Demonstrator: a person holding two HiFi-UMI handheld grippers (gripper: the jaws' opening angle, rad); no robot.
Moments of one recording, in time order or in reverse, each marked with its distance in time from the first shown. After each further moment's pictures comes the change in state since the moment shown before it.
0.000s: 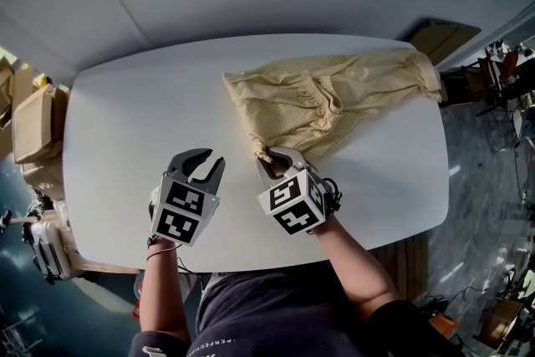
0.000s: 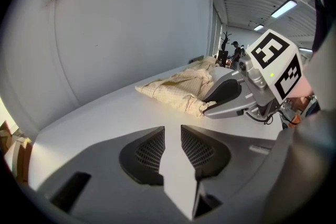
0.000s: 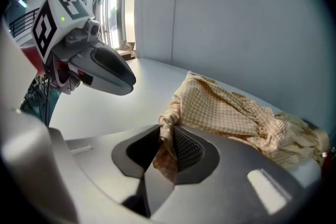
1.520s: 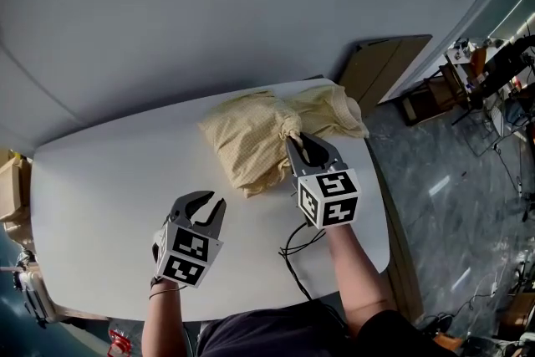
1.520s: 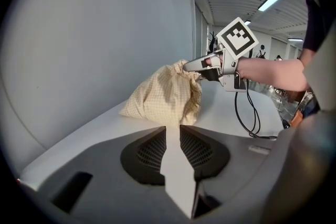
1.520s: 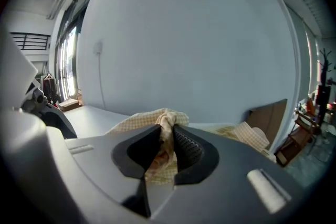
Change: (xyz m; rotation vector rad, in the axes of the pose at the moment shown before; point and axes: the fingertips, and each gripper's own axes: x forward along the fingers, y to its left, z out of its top) left arm 0.116 -0.168 0.161 0.122 -0.065 -0.055; right arm -0.157 -0.336 -0.050 0.367 -0.420 -0.308
